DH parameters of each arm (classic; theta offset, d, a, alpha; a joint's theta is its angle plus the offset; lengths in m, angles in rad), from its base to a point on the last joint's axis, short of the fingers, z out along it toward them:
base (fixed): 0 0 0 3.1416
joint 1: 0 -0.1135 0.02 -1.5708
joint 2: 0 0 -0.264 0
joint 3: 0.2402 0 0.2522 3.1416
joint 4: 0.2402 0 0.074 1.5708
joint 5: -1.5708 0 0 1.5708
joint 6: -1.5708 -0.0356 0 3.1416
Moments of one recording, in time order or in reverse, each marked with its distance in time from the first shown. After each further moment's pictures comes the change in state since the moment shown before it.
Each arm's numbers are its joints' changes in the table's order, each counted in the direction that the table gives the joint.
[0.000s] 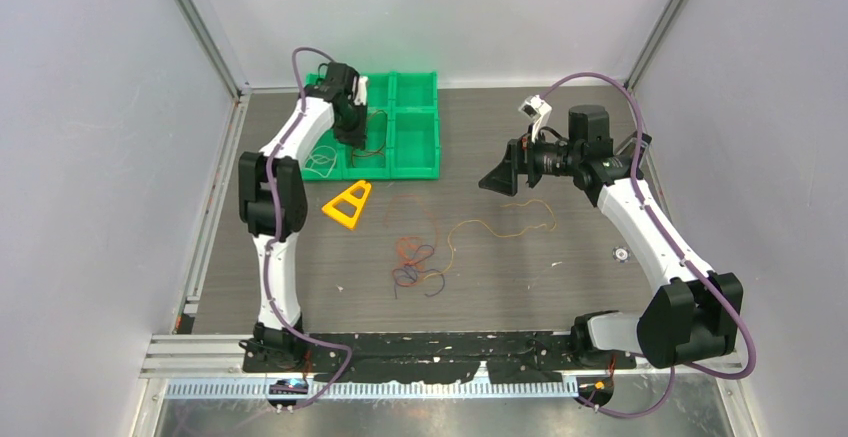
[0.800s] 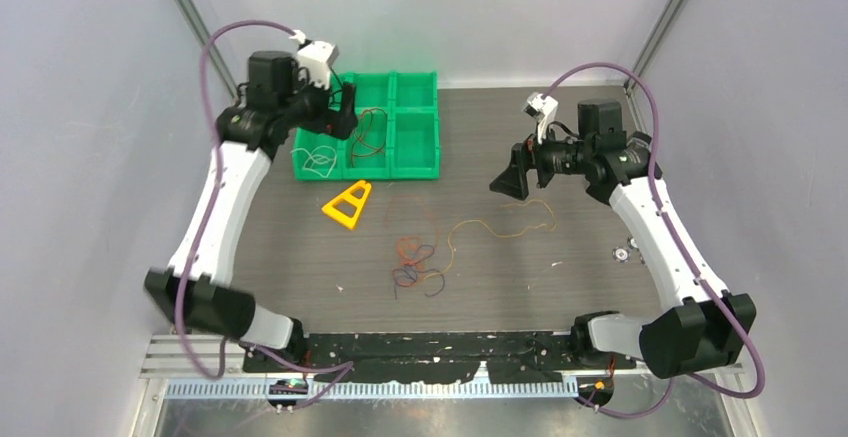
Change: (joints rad) left arm -0.004 0.671 -0.259 -0.068 -0.110 -0.177; right arm 0.003 0.040 0.120 0.239 -0.061 0.198
